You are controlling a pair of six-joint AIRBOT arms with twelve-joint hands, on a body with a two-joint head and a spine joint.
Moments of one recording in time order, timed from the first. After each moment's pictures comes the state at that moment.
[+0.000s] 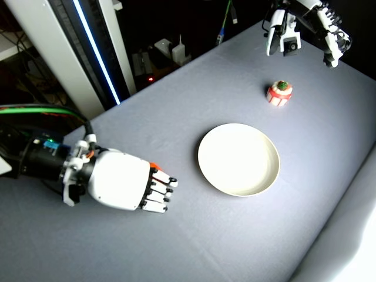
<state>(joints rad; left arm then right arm) 0.86 -0.93 1.37 -0.03 -1.25 0.16 -0.66 -0.99 1.22 -0.43 0.35 -0.41</state>
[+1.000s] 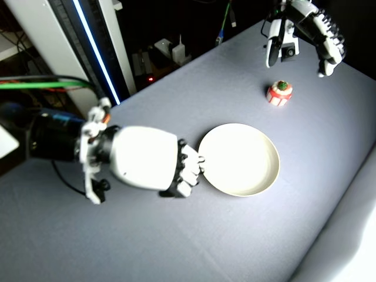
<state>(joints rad) 0.79 -1.01 1.41 0.08 -1.18 0.16 -0.39 -1.04 1.23 -0.65 0.34 -0.41</state>
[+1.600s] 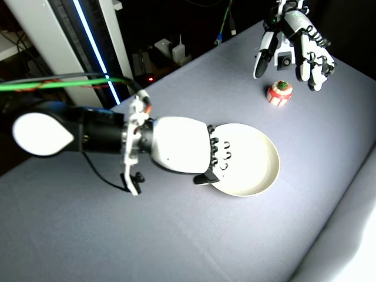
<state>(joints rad) 0.75 -1.03 1.44 0.12 -1.14 0.16 -0.35 -1.20 1.35 -0.67 0.33 -0.41</state>
